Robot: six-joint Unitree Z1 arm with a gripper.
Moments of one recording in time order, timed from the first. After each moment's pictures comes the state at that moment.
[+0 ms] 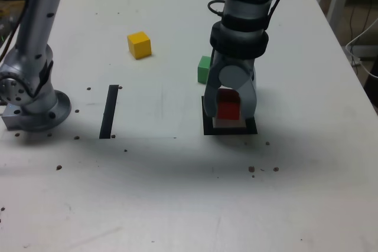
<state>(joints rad) -0.05 2.08 -1.54 1.17 -0.06 0.09</state>
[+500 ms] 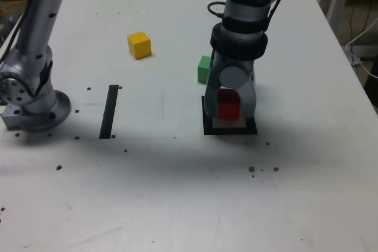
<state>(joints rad) -0.03 2.10 -1.53 1.15 -0.05 0.10</state>
